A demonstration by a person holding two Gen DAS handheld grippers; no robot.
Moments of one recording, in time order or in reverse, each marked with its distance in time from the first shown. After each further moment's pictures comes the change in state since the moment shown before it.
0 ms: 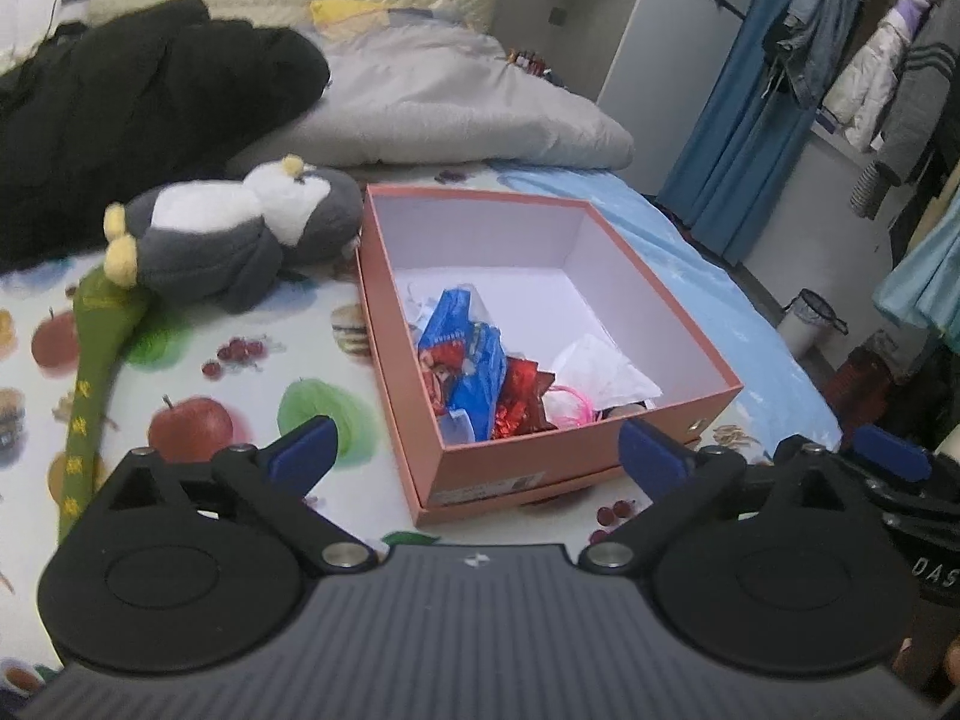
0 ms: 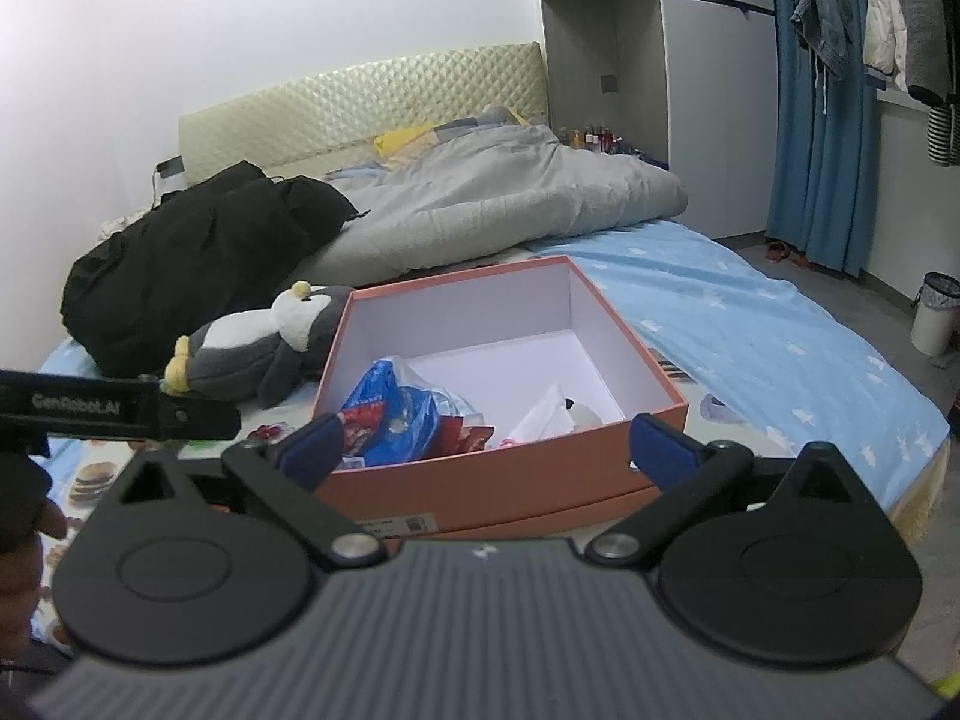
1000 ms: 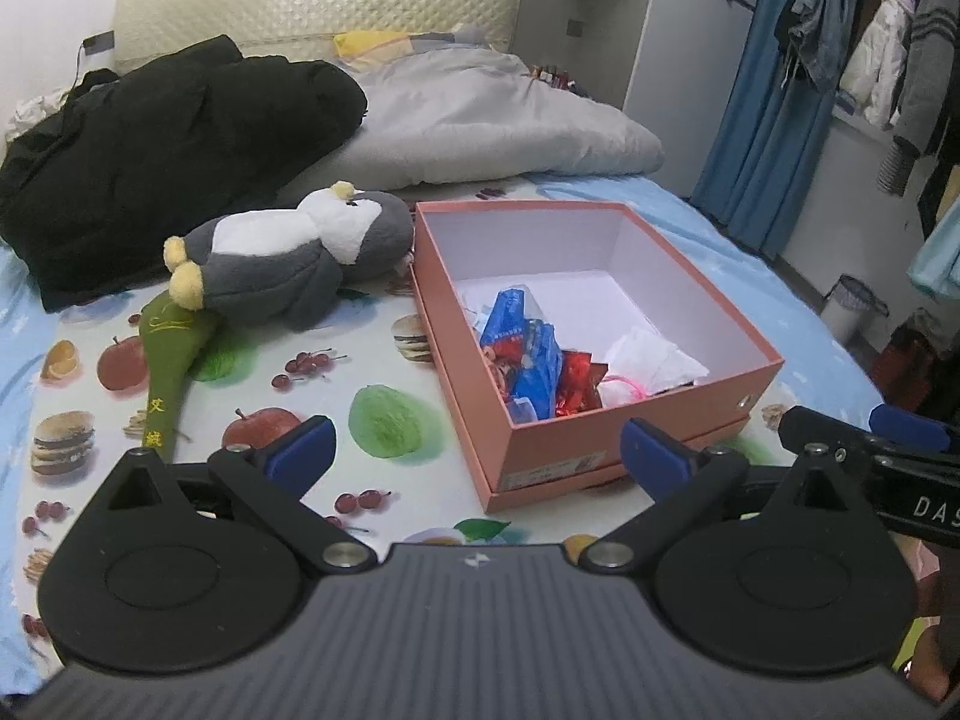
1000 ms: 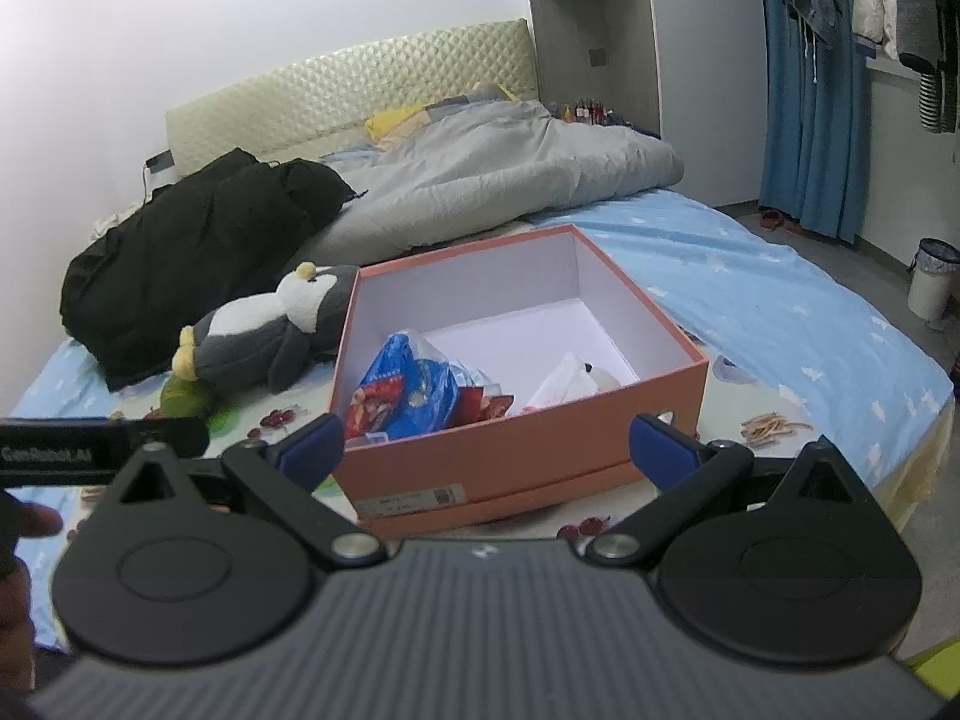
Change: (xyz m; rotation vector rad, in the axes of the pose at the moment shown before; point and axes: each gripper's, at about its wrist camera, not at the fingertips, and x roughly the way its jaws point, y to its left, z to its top) left arm -0.036 0.005 -0.022 0.097 -0.044 0.121; right arm -0.002 0.018 -0.010 0.048 0.047 -0.012
